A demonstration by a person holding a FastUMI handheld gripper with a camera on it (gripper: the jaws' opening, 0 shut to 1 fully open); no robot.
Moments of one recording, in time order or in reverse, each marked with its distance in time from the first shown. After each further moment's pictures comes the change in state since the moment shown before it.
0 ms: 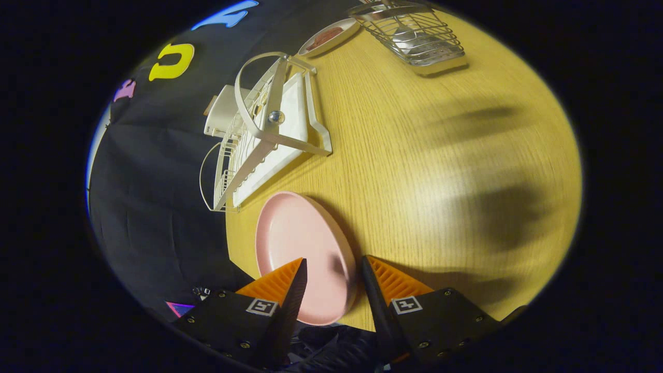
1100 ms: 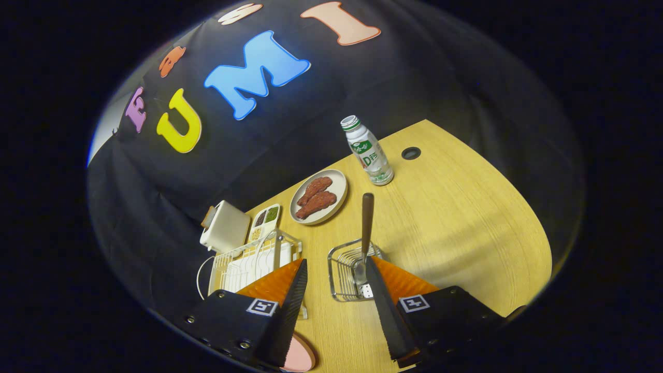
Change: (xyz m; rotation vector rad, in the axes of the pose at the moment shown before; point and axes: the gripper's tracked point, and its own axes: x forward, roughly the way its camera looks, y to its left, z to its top) arm -0.163 -0.008 0.273 -0.094 -0.641 -0.188
